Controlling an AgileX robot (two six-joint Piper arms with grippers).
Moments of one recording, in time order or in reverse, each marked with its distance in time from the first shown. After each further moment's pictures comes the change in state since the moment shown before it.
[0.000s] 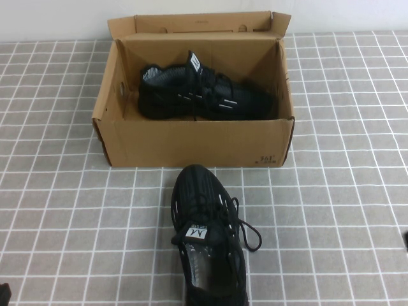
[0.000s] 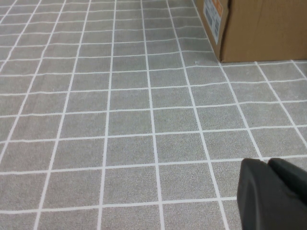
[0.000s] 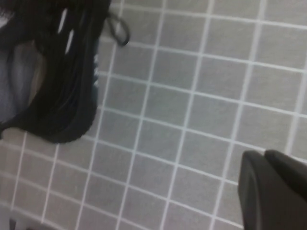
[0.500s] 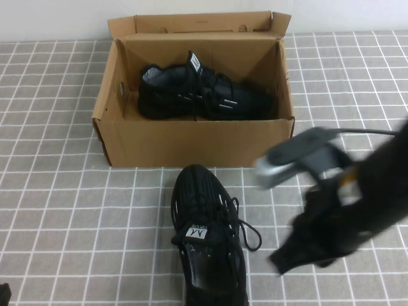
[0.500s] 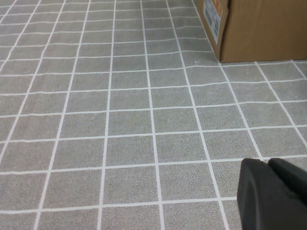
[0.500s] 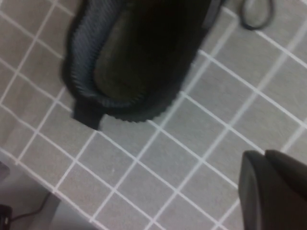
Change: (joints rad) right arm 0.608 0.404 -0.316 -0.273 -0.023 0.265; left arm 0.000 0.000 0.000 0.000 0.000 0.000
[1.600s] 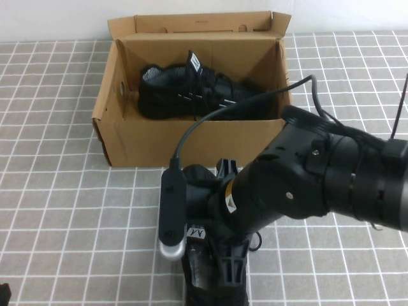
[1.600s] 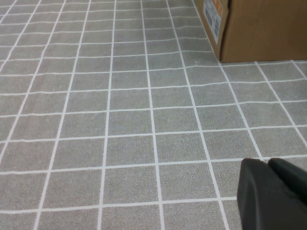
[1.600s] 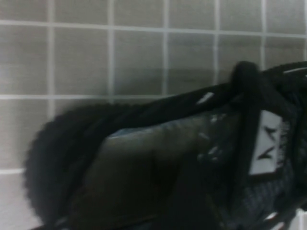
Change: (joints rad) right arm 0.171 0.321 -0.169 -0.112 -0.303 -0.813; left arm 0.000 0.000 0.000 0.000 0.000 0.000
